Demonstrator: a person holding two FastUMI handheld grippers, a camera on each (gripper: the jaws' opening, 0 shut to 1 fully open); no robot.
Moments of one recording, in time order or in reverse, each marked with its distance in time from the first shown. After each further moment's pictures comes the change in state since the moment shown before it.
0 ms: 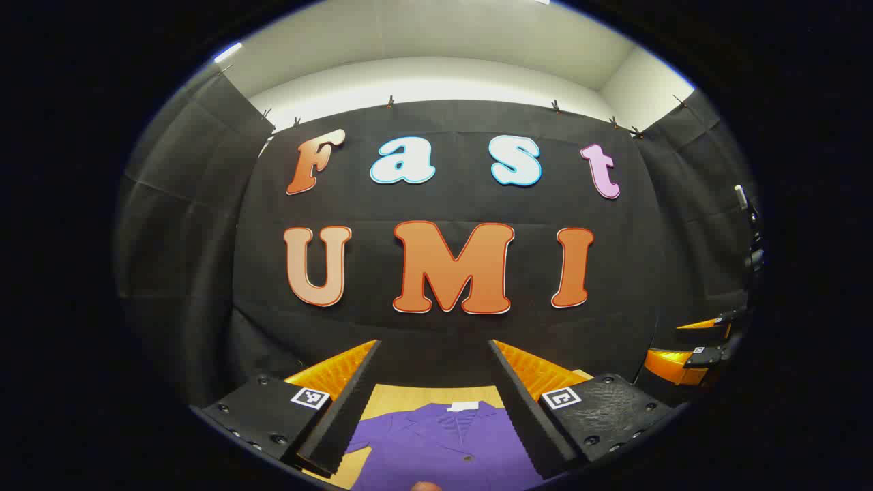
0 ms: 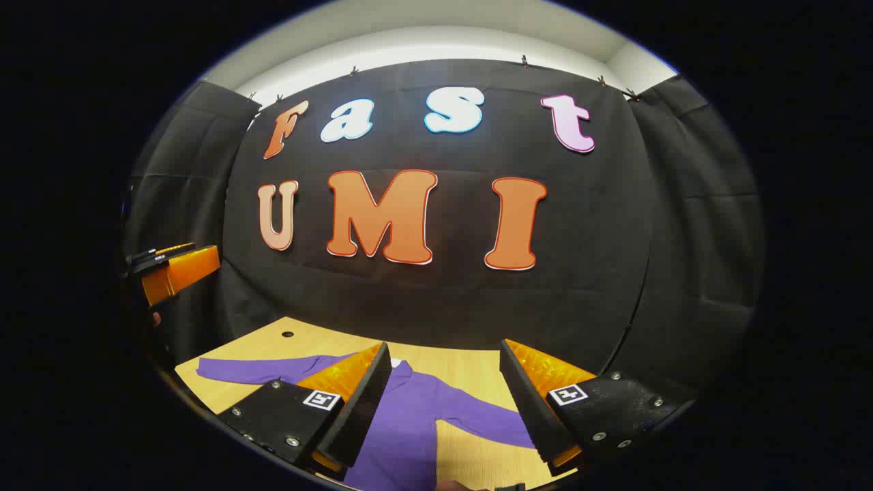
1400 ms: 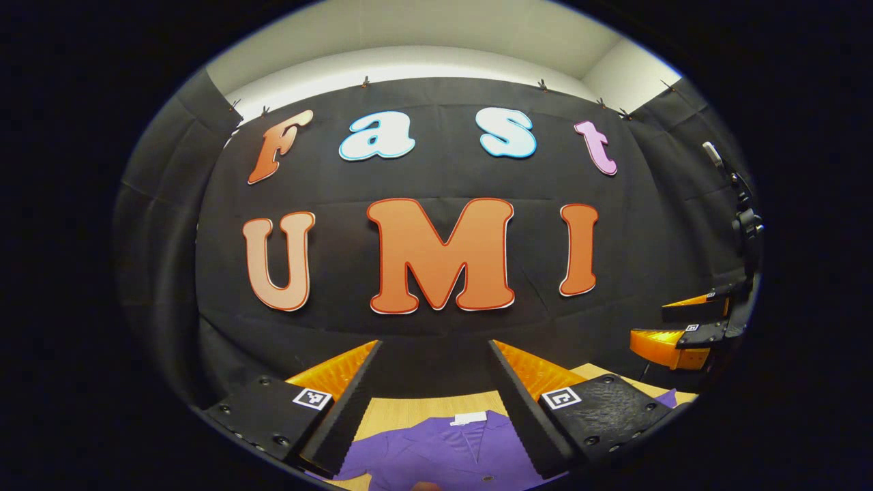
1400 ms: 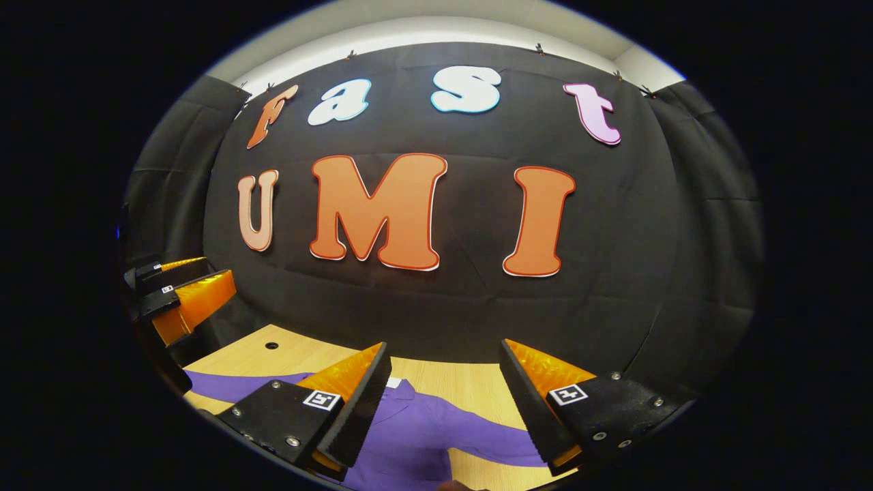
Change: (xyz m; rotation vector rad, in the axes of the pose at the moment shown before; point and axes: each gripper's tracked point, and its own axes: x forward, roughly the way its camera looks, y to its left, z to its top) left arm 0.121 0.006 -0.051 0.054 0.026 -0.103; right arm 0.098 0.024 -0.001 -0.039 0.024 -0.062
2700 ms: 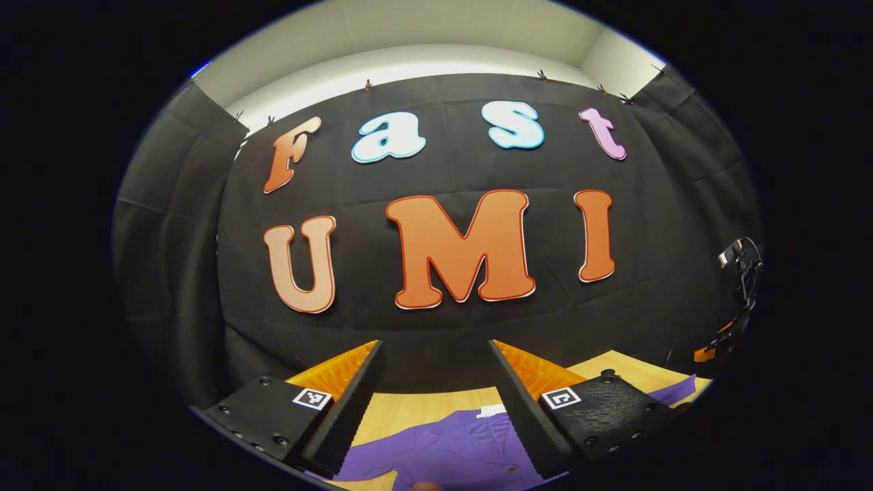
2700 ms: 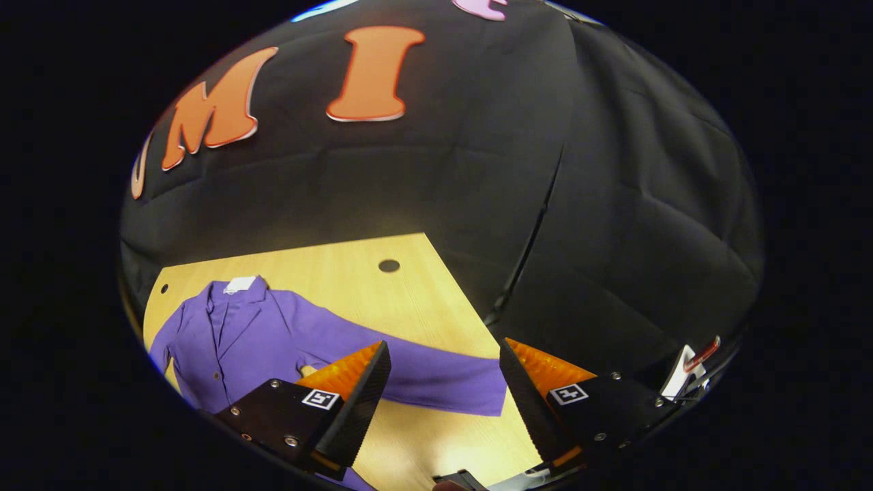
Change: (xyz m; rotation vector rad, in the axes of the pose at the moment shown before) left arm -0.023 0.026 -0.002 0.081 0.022 0.120; right arm -0.021 -0.221 -0.223 0.173 0.612 -0.401
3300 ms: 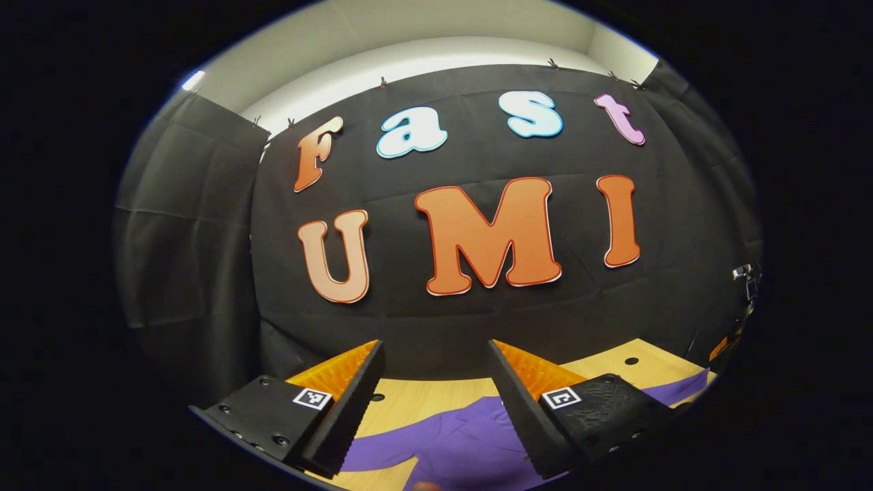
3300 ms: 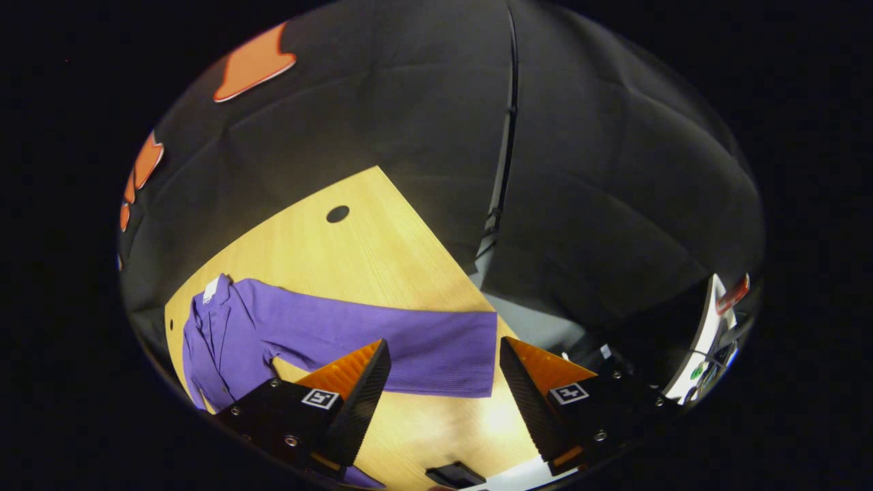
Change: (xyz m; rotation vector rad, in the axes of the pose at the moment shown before) left arm -0.036 0.012 -0.011 0.038 0.063 0.136; right arm 0.075 -0.057 -0.062 0.210 0.344 0.022
